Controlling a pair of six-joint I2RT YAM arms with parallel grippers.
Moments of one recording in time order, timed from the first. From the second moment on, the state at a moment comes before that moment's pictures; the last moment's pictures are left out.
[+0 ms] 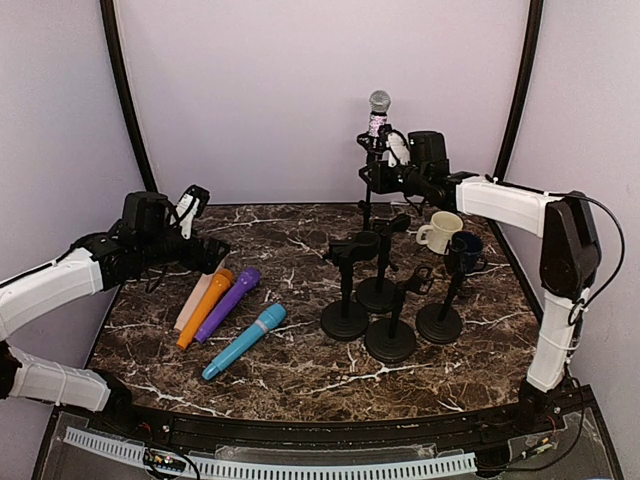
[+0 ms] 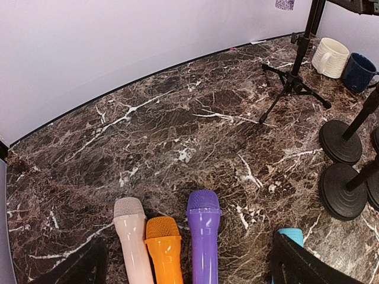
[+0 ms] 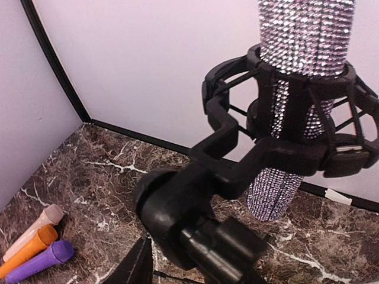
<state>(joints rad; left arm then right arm) -0.44 1.14 0.83 -0.22 -0.02 0.05 0.50 1.90 1.59 0.02 -0.15 0.16</state>
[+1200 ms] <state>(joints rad) -0.44 1.18 0.84 -0.23 -0.02 0.08 0.50 1.90 1.76 -0.06 0.12 0.02</state>
